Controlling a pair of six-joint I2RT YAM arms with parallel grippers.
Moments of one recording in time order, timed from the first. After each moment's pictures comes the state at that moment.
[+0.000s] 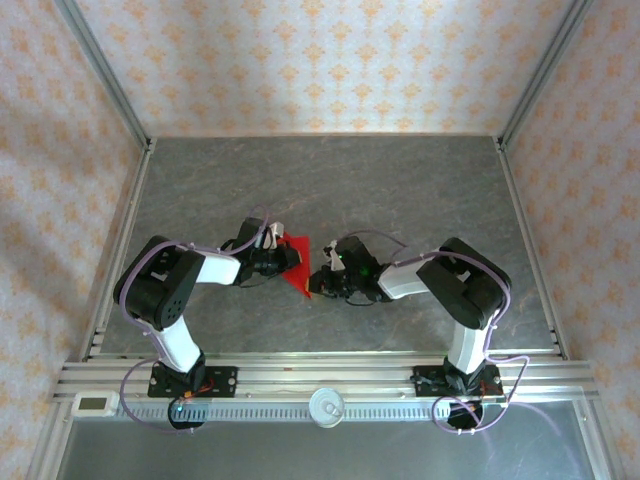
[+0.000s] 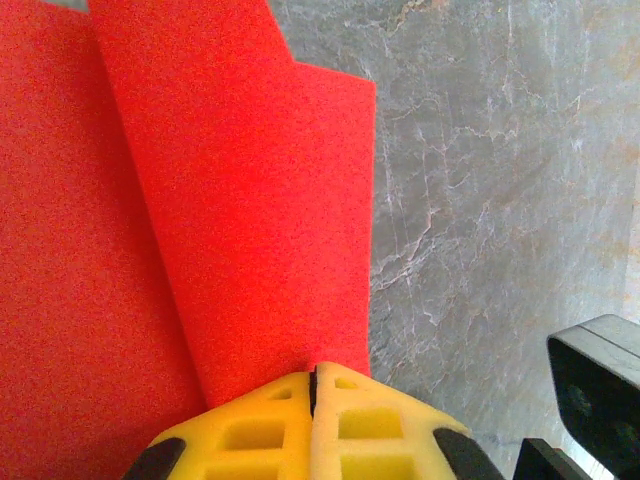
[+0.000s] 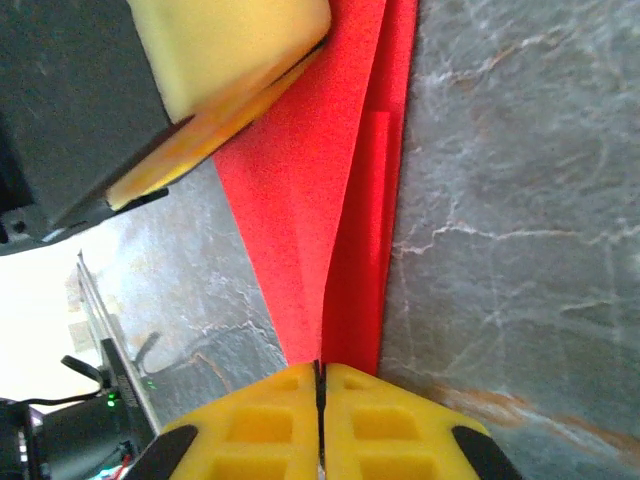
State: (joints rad) left arm -0.36 1.74 0.64 0.29 0.47 -0.80; right arm 0.78 1.81 0.70 0.36 -0.52 0.93
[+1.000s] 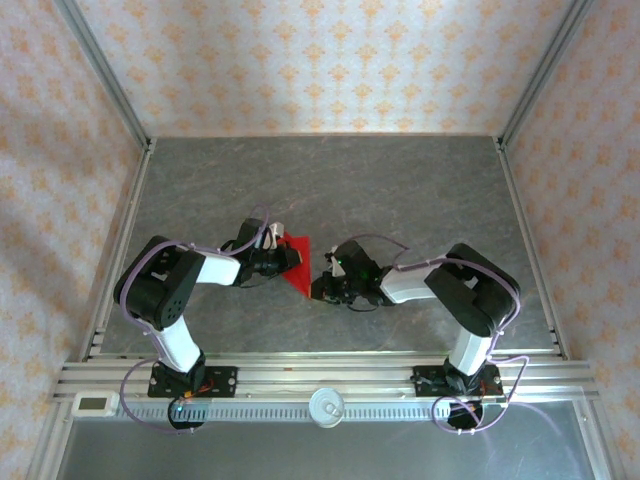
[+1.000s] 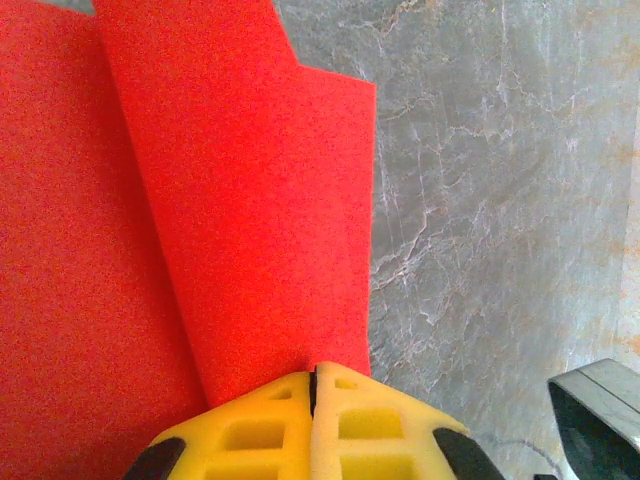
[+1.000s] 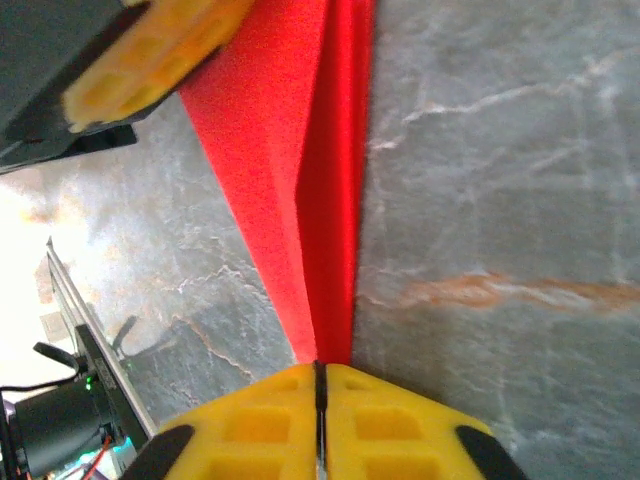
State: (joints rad) left arm -0.36 1.74 0.63 0.31 0.48 -0.80; right arm 0.81 1.75 0.68 0.26 -0.47 0.94
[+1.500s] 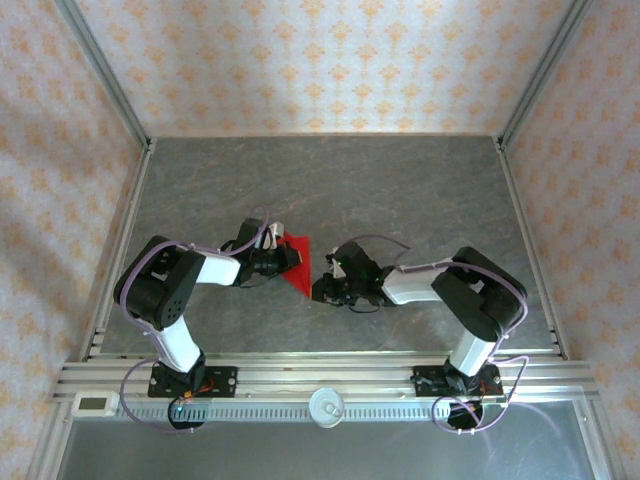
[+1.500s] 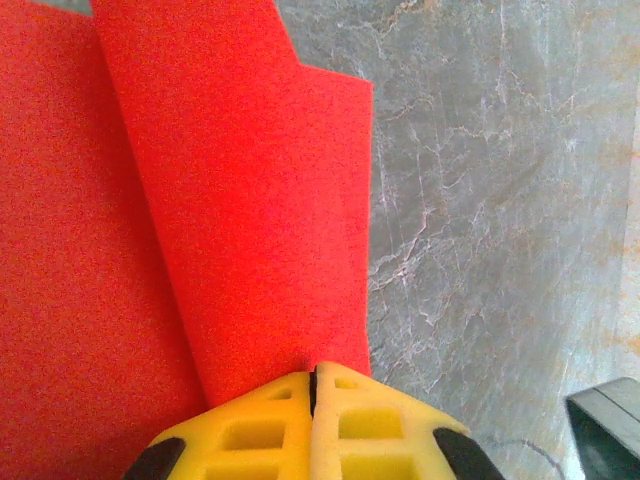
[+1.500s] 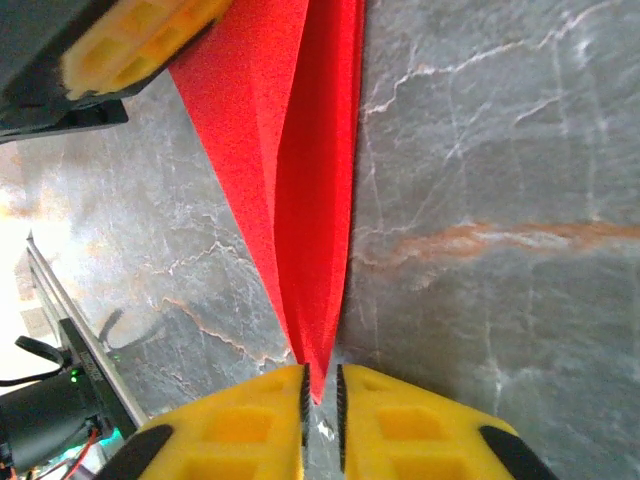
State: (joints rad) left arm -0.36 1.74 0.63 0.31 0.48 -0.80; right arm 0.82 1.69 0.68 0.18 -0.44 0.92
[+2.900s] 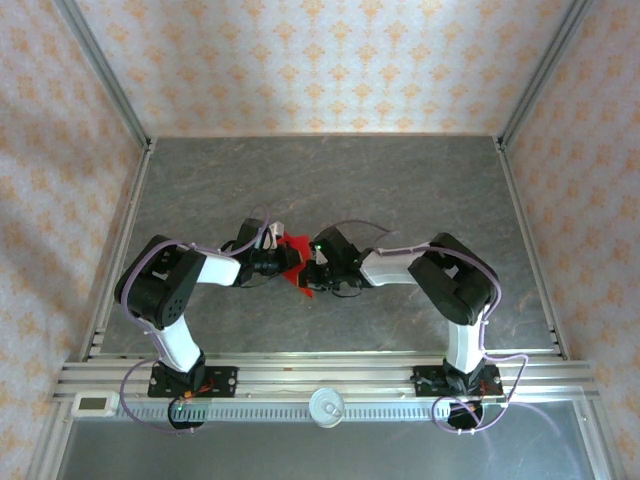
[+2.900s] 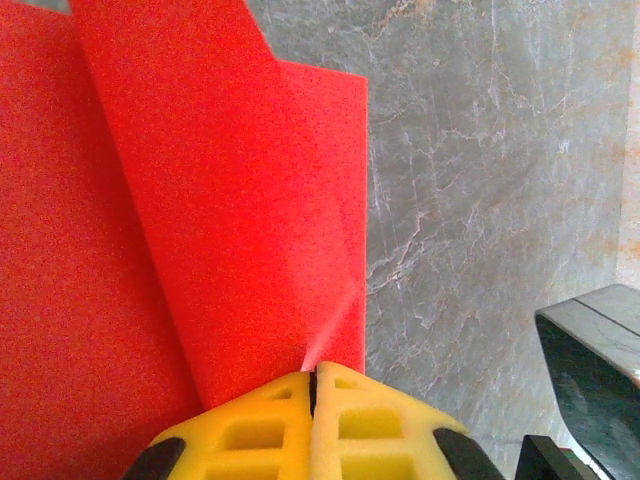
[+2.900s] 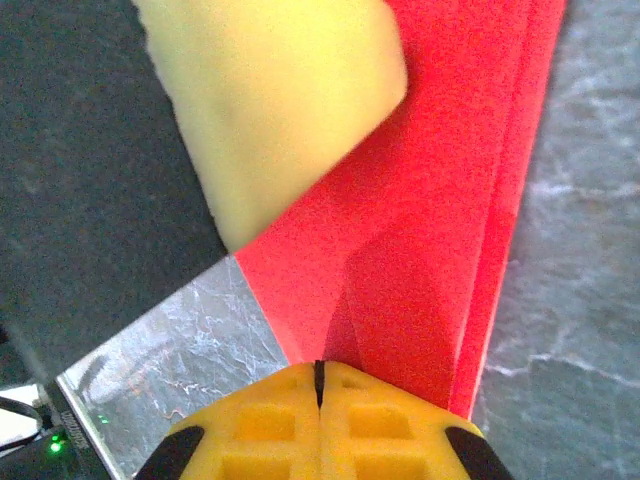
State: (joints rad) left arm -0.36 1.75 0.63 0.34 0.48 -0.80; right arm 0.82 1.88 0.92 0.07 -0.42 0.87
